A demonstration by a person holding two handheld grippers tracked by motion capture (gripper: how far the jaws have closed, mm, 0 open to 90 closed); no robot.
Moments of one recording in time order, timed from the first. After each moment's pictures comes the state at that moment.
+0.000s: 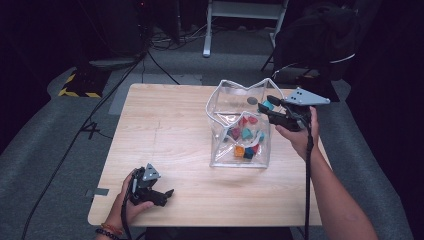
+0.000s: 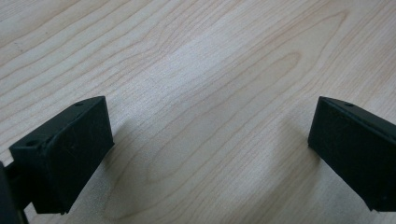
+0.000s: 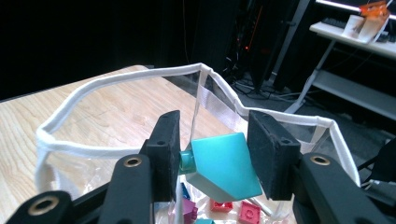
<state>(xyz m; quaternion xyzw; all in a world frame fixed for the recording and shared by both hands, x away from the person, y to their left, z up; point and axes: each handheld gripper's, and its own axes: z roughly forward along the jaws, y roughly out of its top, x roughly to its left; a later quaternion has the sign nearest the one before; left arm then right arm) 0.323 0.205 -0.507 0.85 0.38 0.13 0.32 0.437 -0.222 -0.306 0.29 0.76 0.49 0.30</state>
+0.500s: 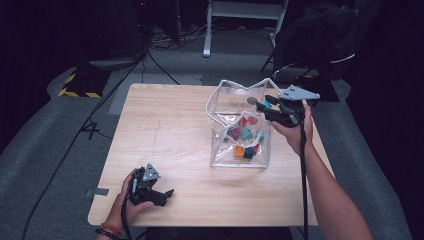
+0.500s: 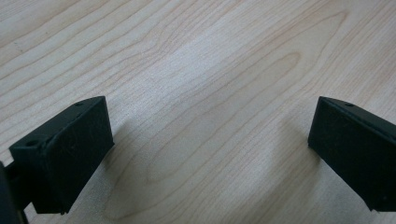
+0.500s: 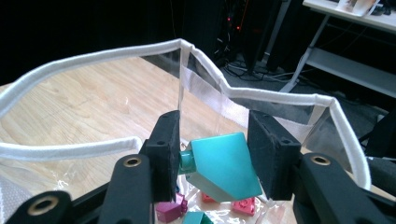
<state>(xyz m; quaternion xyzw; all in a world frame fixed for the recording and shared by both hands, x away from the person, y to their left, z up) 0.323 0.205 -0.507 0.85 0.38 0.13 0.32 0.460 -0.218 -0.320 0.32 0.77 0.46 0.29</state>
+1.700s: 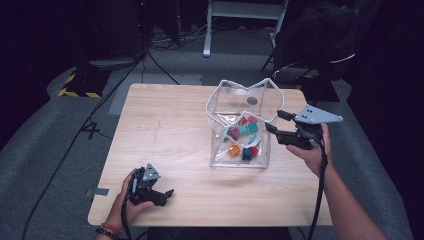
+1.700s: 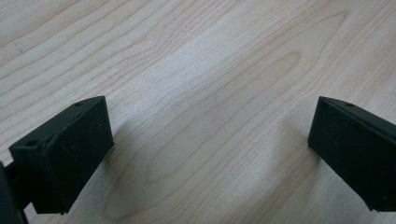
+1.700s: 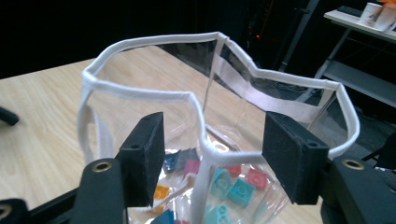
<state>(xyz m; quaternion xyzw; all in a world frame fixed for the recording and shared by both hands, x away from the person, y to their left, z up) 0.324 0.205 -0.507 0.86 0.38 0.14 0.32 0.395 -0.247 -0.319 0.27 0.78 0.48 0.28</state>
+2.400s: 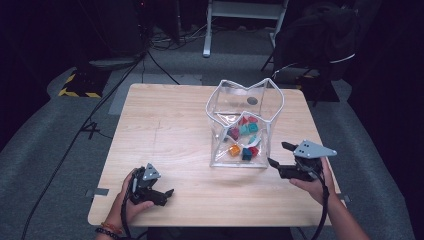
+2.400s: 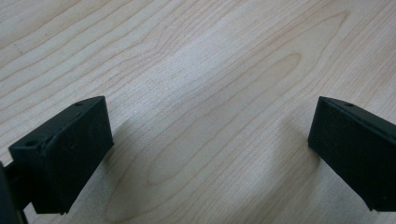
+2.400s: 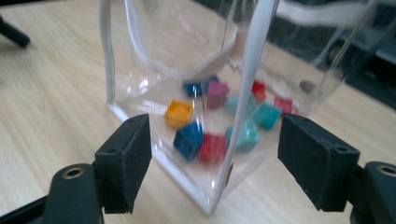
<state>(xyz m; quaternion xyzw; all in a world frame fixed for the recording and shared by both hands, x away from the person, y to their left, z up) 0.324 0.205 -0.507 0.86 0.38 0.13 0.32 0.352 -0.268 -0.395 0.29 0.82 0.43 0.25</state>
